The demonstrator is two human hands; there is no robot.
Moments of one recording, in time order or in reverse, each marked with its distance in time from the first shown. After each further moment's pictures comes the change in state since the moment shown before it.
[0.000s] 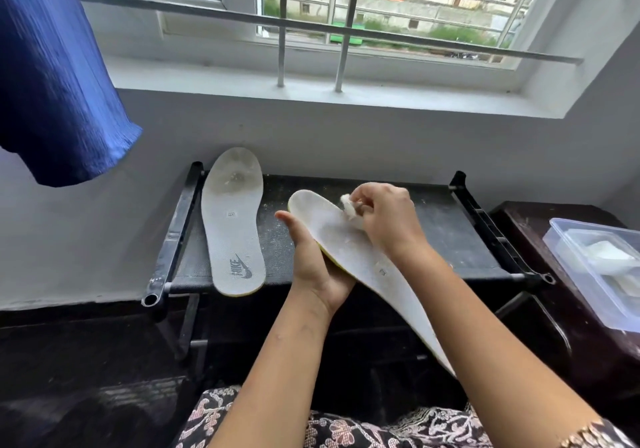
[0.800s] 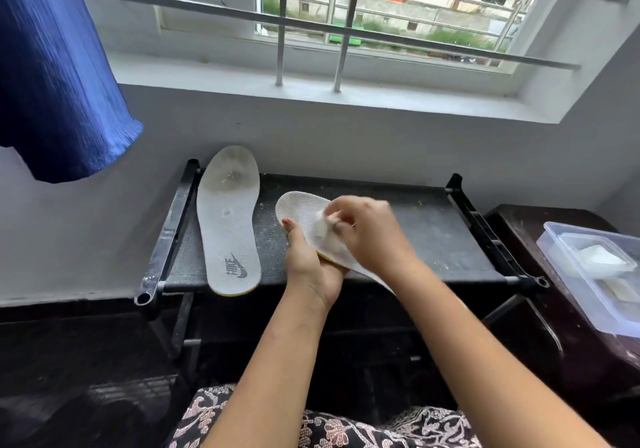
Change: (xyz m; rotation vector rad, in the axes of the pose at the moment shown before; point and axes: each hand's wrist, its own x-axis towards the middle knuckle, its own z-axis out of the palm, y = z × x) left_hand 0.006 0.002 -0.001 -0.101 0.186 0.054; right_hand -0.018 -0.011 0.006 0.015 -0.089 -0.138
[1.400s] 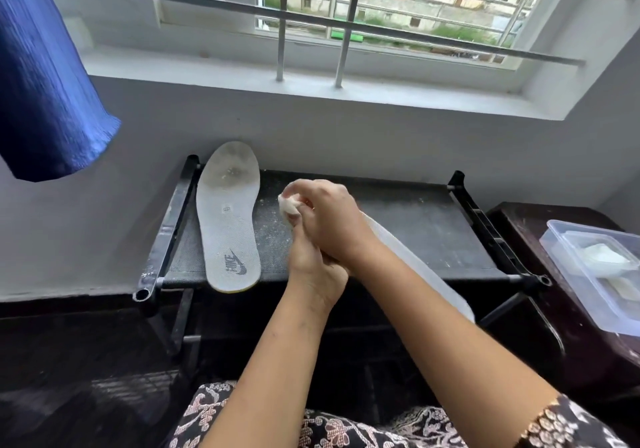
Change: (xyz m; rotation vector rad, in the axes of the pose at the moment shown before) left_hand -0.003 -0.001 0.004 -0.044 -0.048 0.013; right_hand 0.025 -0.025 0.031 0.042 -0.036 -0.151
